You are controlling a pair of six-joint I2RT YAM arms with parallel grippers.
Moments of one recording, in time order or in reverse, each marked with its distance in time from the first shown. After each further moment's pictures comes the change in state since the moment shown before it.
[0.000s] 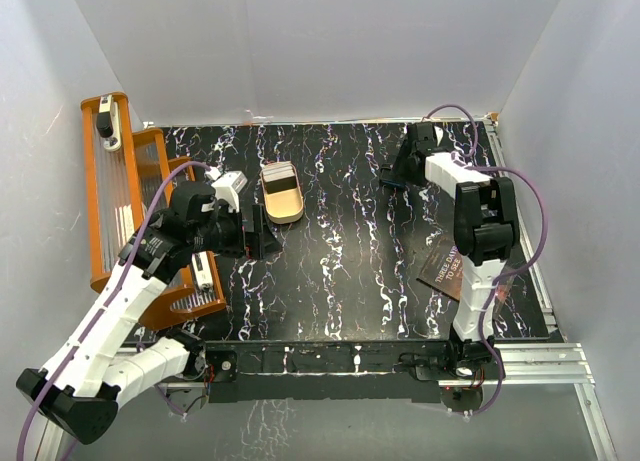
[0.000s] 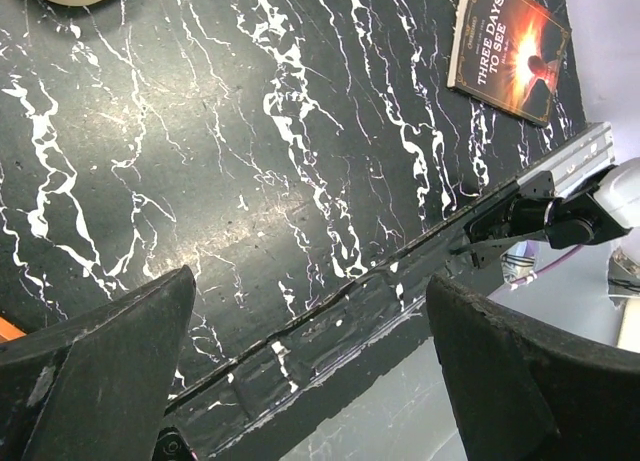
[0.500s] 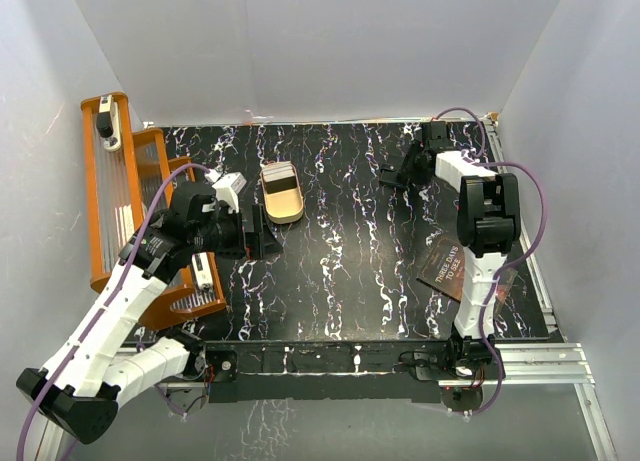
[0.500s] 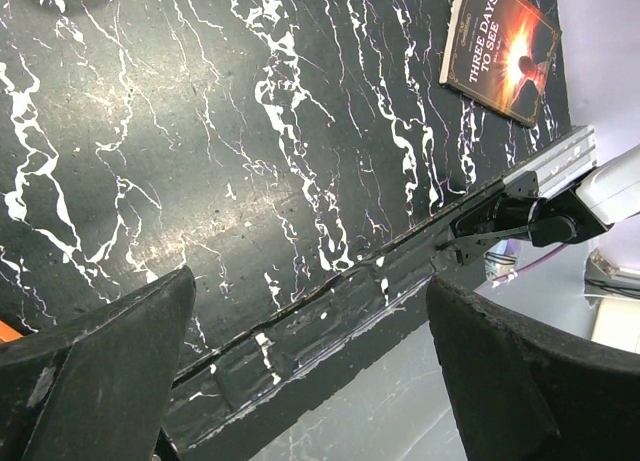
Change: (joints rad) left arm 0.000 0.001 0.004 -0.019 0.022 -0.035; right arm -0.085 0.102 0.076 0.023 -0.187 -0.011
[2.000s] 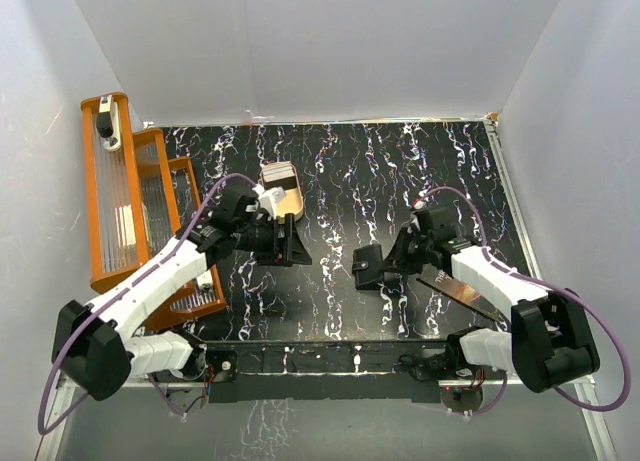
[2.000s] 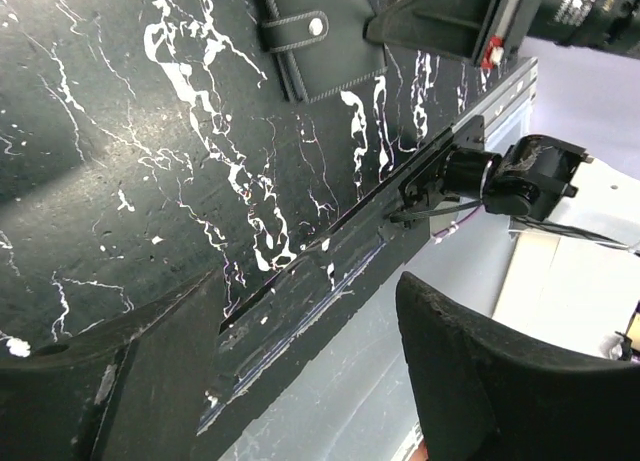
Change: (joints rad) left arm -0.066 0.220 -0.182 0.328 0.223 -0.144; right arm 0.195 -0.934 -0.982 -0.038 -0.309 0.109
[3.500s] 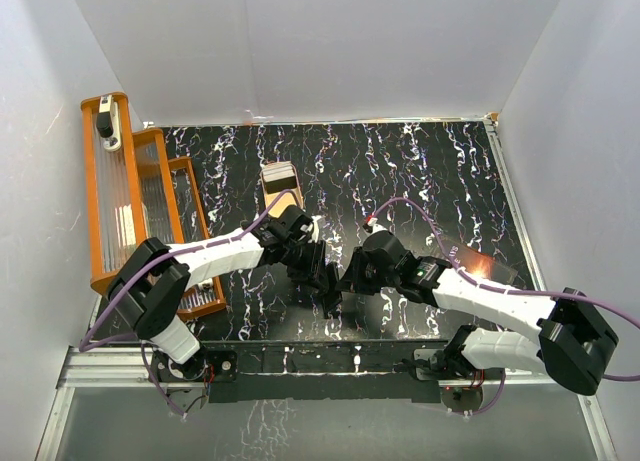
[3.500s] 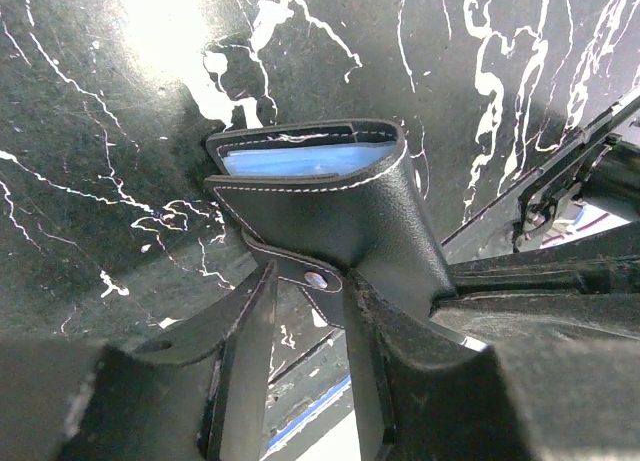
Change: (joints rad) left arm -0.232 0.426 0.019 0.164 -0.162 -0.027; right arm 0.614 -0.089 -0.004 0.133 0.260 0.351
